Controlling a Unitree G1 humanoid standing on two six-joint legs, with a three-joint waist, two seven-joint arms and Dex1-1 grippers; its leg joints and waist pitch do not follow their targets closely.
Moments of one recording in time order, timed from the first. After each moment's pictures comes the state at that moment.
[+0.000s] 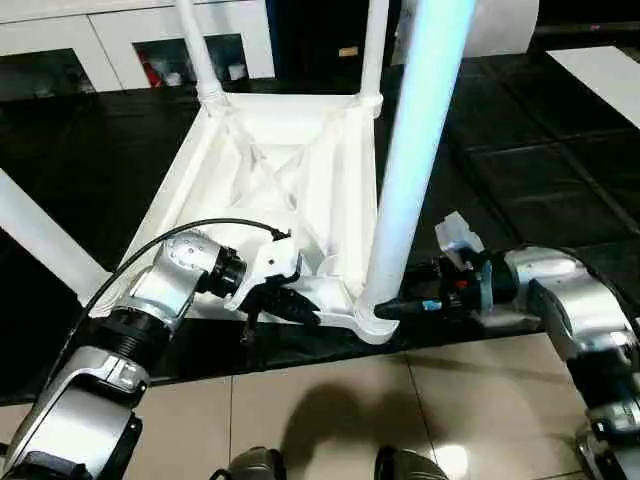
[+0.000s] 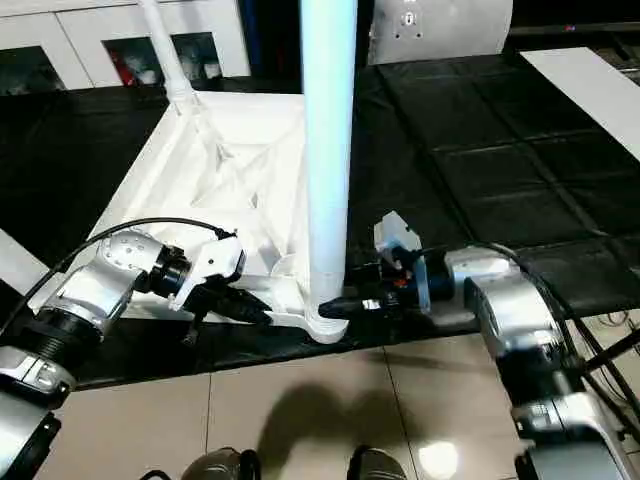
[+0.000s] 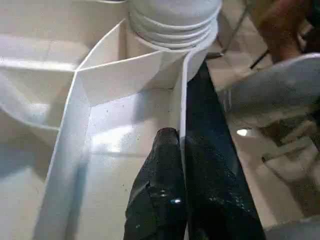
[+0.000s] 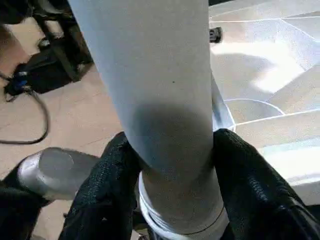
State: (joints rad) left arm -0.67 0.41 -0.33 0.59 -0.01 0.08 -1.43; right arm -0.47 -0.48 0.15 0.24 0.27 0.36 1.35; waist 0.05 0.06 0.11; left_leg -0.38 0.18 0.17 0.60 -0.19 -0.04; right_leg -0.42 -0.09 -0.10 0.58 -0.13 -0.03
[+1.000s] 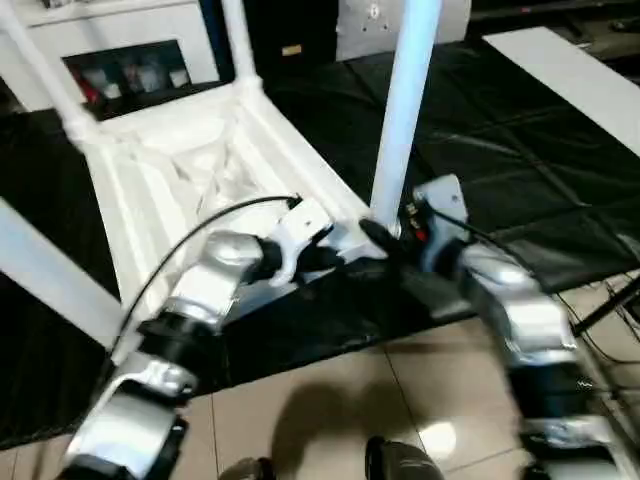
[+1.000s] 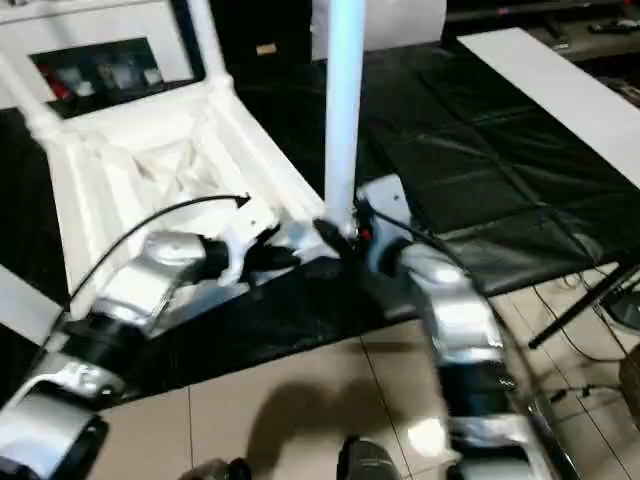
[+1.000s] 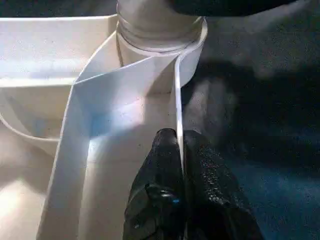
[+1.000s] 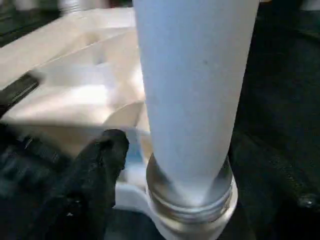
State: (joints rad) left arm -0.67 0.26 -0.25 0.49 0.05 0.32 -0.98; right arm -0.44 -0.25 0.02 0.17 0.13 0.40 0.71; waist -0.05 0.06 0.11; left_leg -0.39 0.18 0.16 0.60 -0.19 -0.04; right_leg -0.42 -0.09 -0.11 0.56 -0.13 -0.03
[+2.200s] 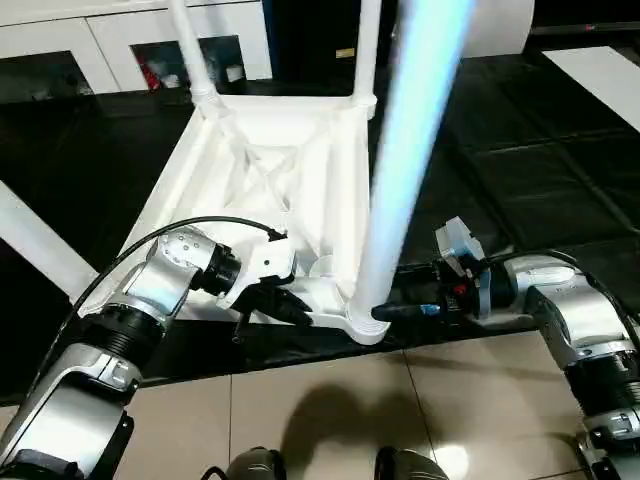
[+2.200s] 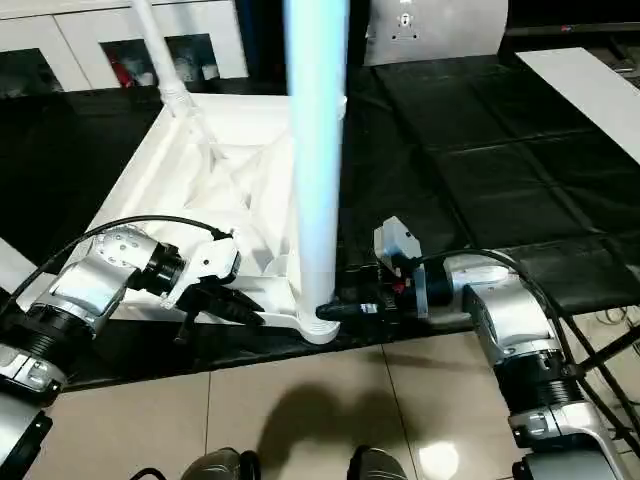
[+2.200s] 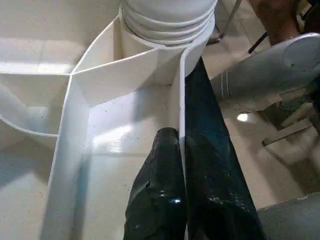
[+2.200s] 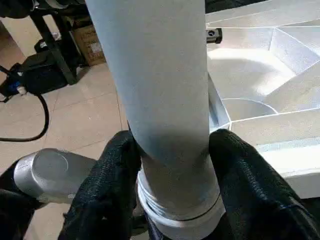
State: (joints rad) left arm -0.68 0.45 -0.36 0.59 0.00 0.02 -1.49; right arm -0.47 -0.49 0.15 0.30 0.28 0.26 1.43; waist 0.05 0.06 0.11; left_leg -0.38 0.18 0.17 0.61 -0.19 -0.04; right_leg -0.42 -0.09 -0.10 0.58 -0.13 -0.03
